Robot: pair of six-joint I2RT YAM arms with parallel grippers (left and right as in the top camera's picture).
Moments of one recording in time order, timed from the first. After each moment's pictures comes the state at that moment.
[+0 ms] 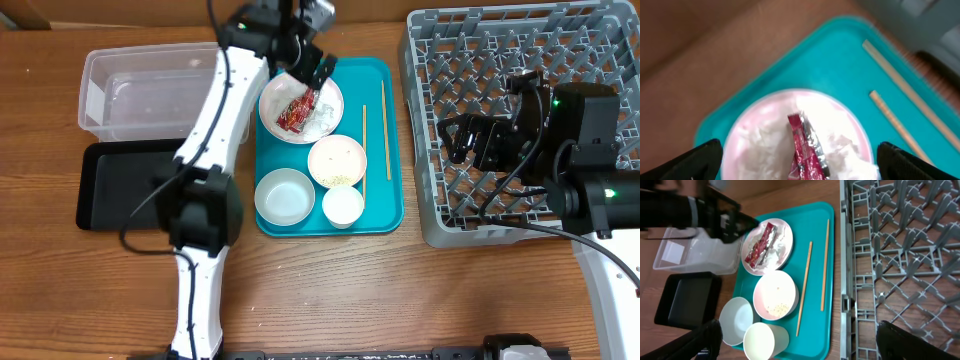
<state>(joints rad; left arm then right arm) -0.27 2.36 2.29 -0.91 0.21 0.32 0.03 1.21 1.30 -0.86 -0.38 0.23</state>
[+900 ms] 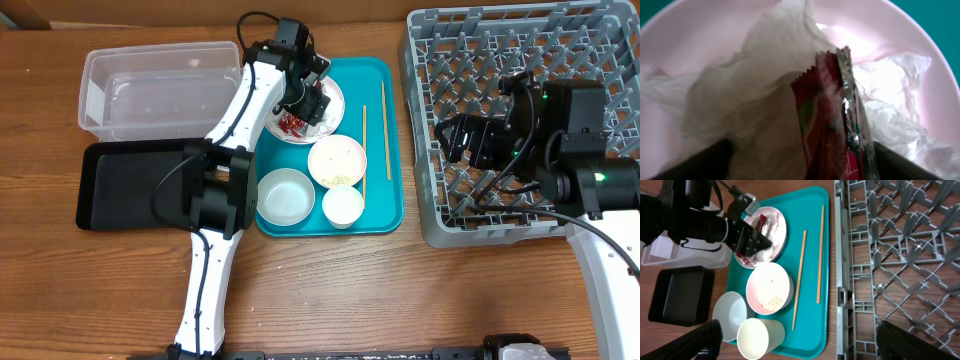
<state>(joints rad) -0.28 2.56 2.29 -1.01 0.13 0.26 0.03 1.27 1.30 -0.89 -0.38 0.23</state>
